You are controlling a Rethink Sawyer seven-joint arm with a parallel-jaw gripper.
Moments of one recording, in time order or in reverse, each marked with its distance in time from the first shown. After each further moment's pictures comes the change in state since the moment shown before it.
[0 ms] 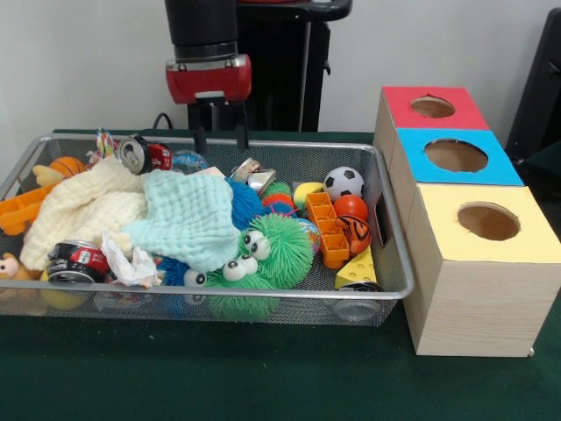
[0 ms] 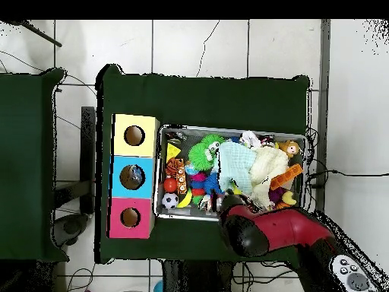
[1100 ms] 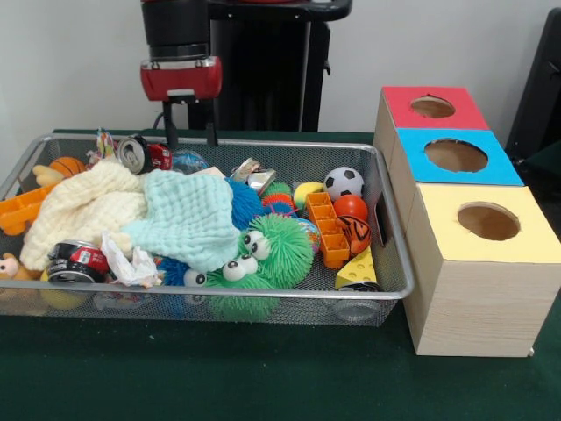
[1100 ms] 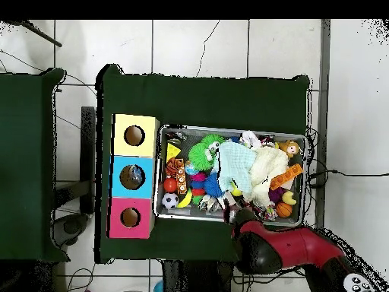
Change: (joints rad) arm -0.083 0.025 -0.080 0.036 -0.075 -0.126 0.000
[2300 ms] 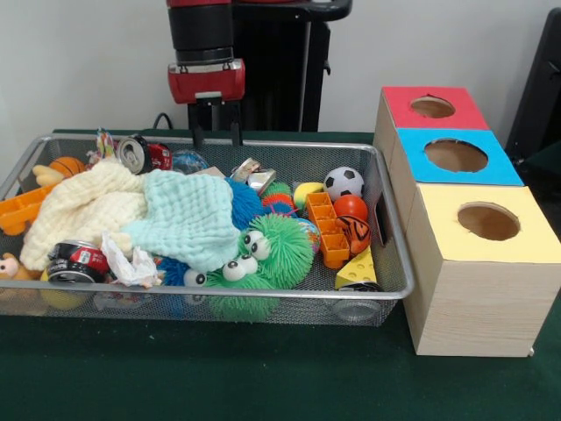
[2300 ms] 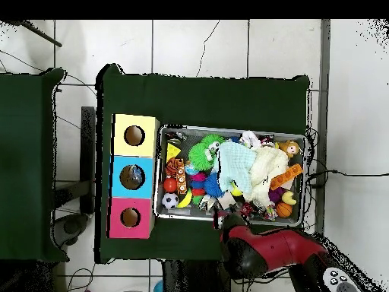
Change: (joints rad) arm 0.121 0.027 -0.082 0.009 -0.047 -0.062 0.000
